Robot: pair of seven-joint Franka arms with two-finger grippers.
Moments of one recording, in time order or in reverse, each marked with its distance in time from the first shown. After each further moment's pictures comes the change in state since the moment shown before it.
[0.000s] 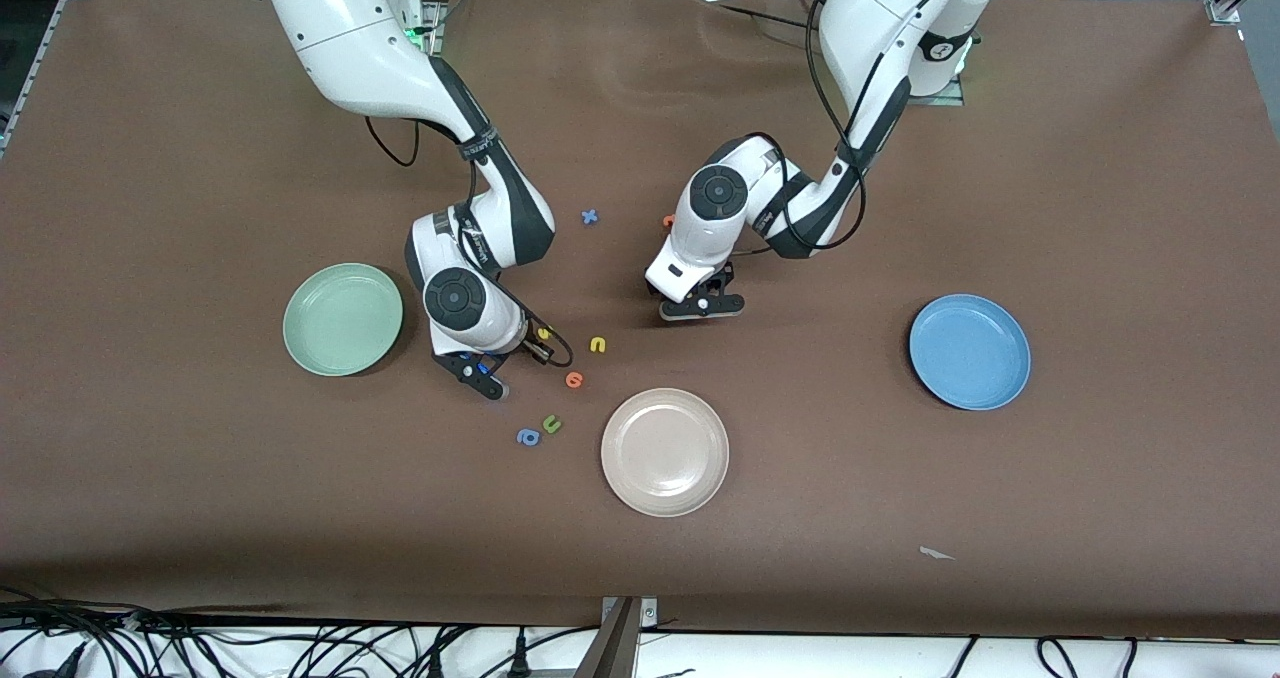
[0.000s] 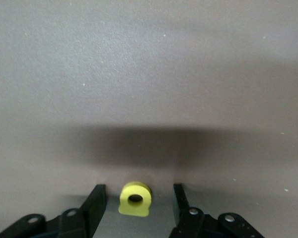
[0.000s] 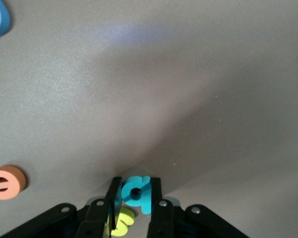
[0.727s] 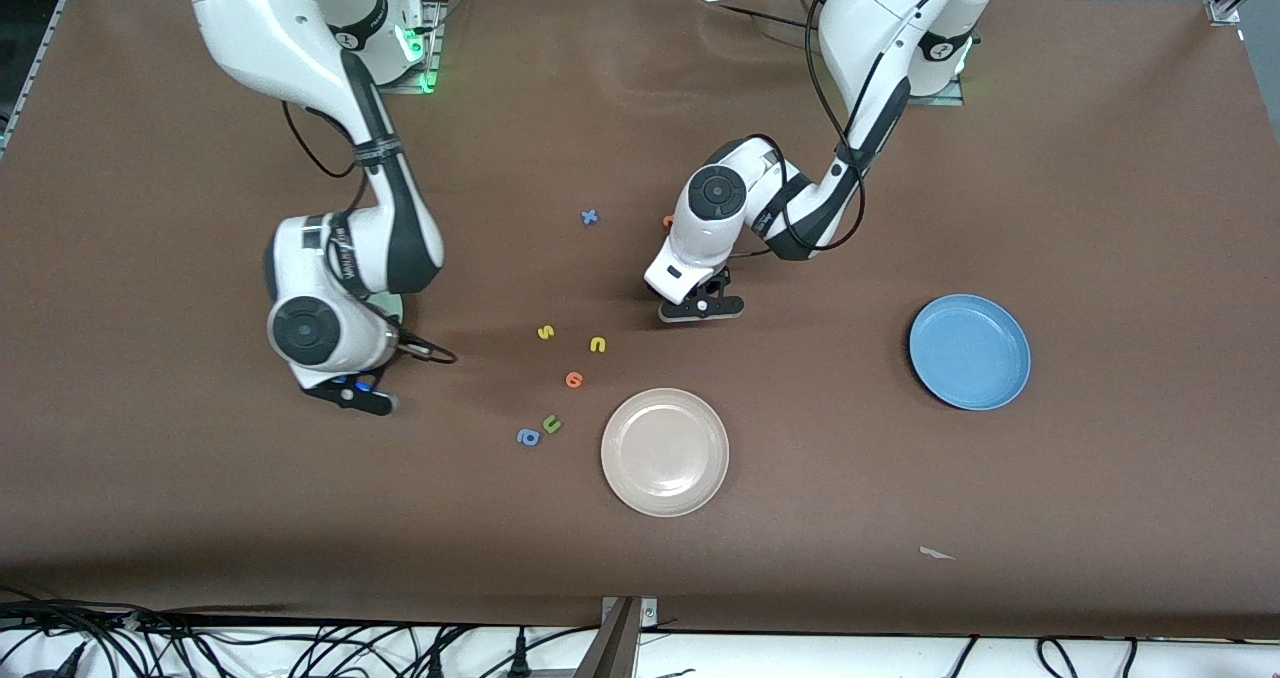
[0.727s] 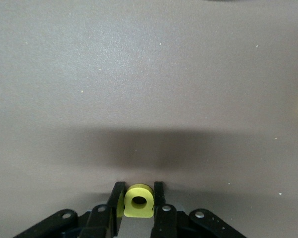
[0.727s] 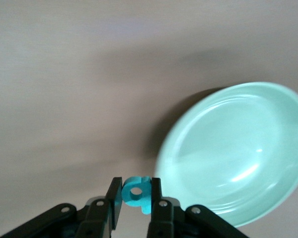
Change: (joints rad) left arm -0.003 -0.001 0.003 0.011 0.001 -0.003 -0.006; right arm -0.020 -0.125 -0.293 -0.063 -0.011 -0.276 -0.587
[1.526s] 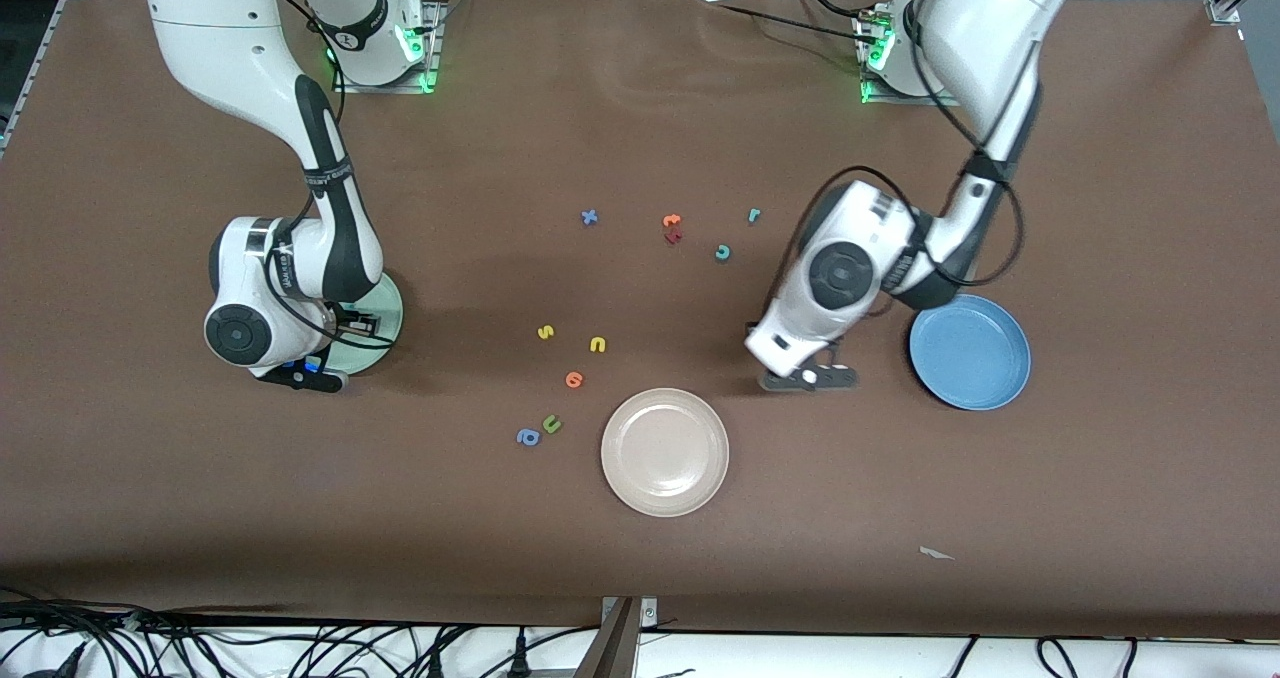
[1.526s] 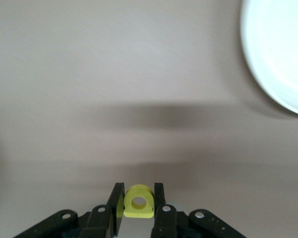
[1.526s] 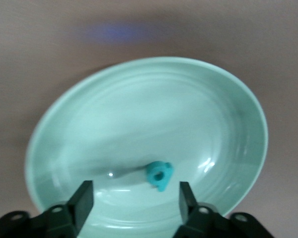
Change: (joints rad) left arm 0.297 -0.071 0.028 0.170 0.005 -0.392 0.452; right arm -0.051 -0.010 -0.024 -0.134 0.017 0.033 -0.165
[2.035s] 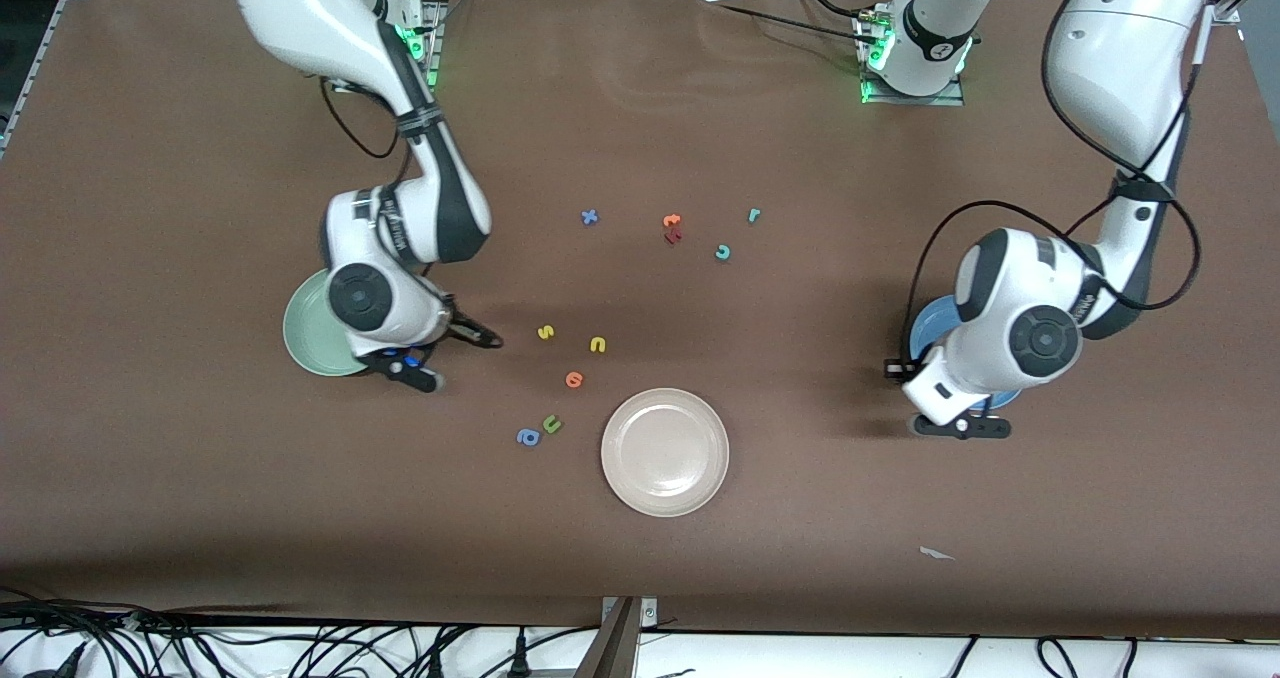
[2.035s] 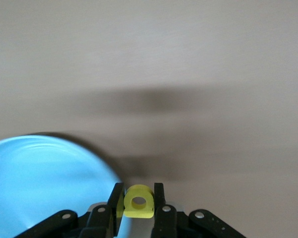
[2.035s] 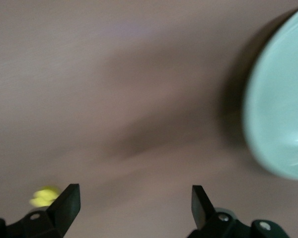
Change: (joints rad) left arm 0.264 0.000 0.002 -0.008 0.040 -0.046 0.293; right arm 0.197 -0.001 0.079 0.091 0.141 0.099 0.482
